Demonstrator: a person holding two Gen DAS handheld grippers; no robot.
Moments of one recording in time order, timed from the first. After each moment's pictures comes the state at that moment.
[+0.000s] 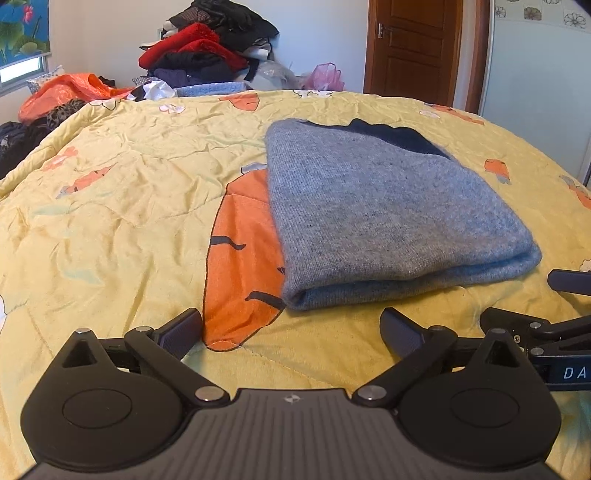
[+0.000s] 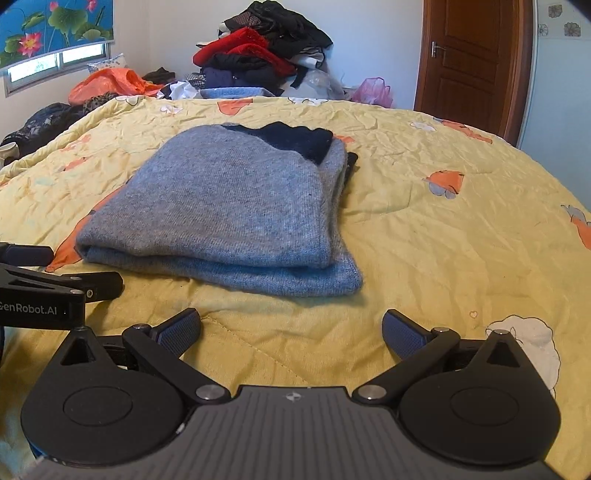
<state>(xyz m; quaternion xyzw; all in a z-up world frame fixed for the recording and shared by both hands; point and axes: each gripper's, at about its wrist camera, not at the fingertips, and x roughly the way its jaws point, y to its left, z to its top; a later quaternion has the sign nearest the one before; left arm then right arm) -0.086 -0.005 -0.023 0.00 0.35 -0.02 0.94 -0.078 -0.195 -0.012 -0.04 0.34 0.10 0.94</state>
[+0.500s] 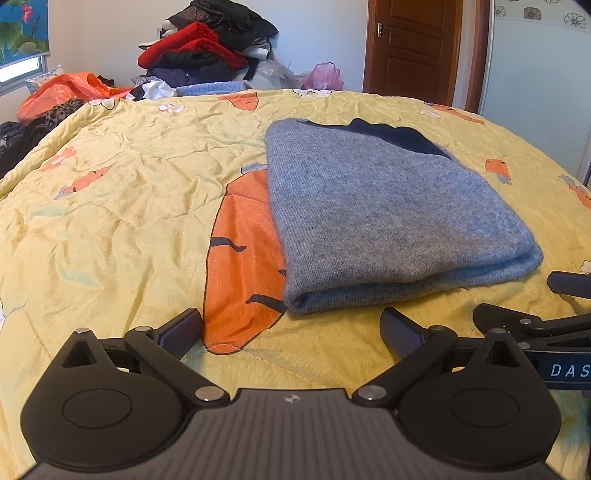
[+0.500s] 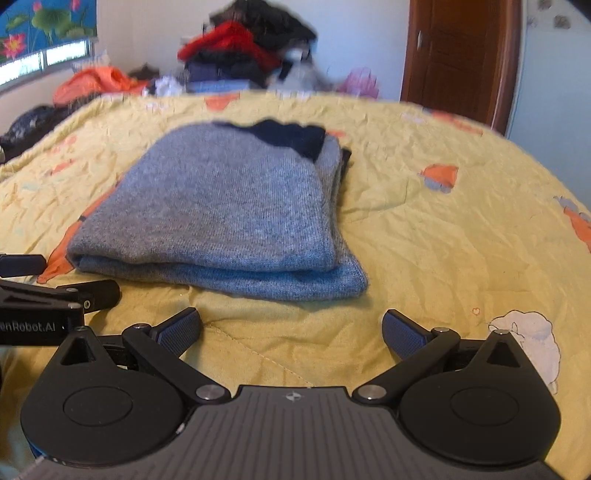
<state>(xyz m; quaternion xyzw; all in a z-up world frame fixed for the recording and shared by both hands) -0.082 -0.006 -0.024 0.00 0.35 -0.02 0.93 -0.079 -0.182 -0.014 -0.04 0.34 0.07 0.94</state>
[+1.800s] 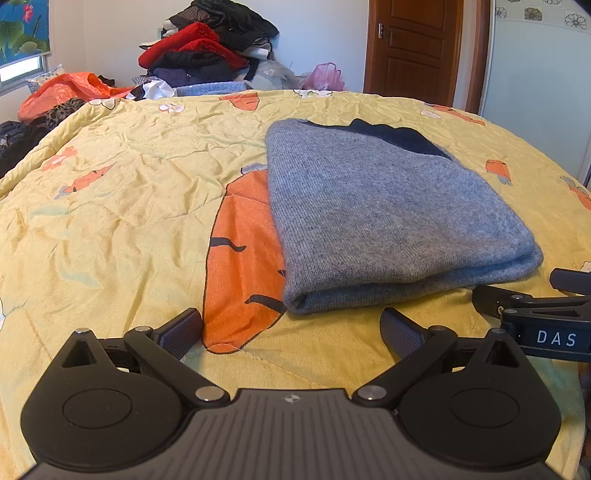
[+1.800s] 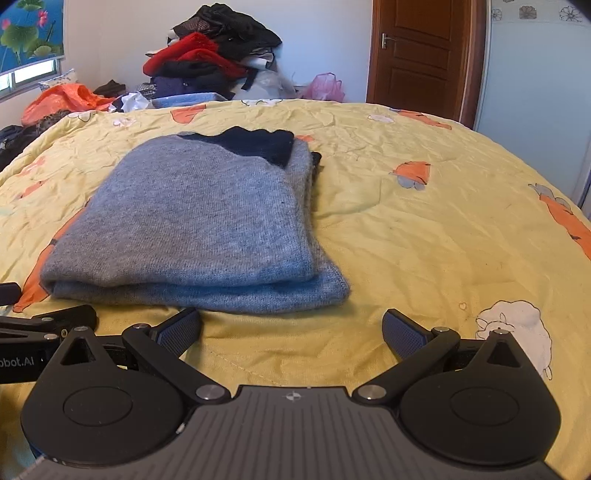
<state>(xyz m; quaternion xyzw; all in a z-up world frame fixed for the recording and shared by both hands) -0.081 -0.007 -0.024 0.00 0.35 -0.02 0.94 -0.069 -0.183 -0.016 -0.01 0.33 0.01 0.94</state>
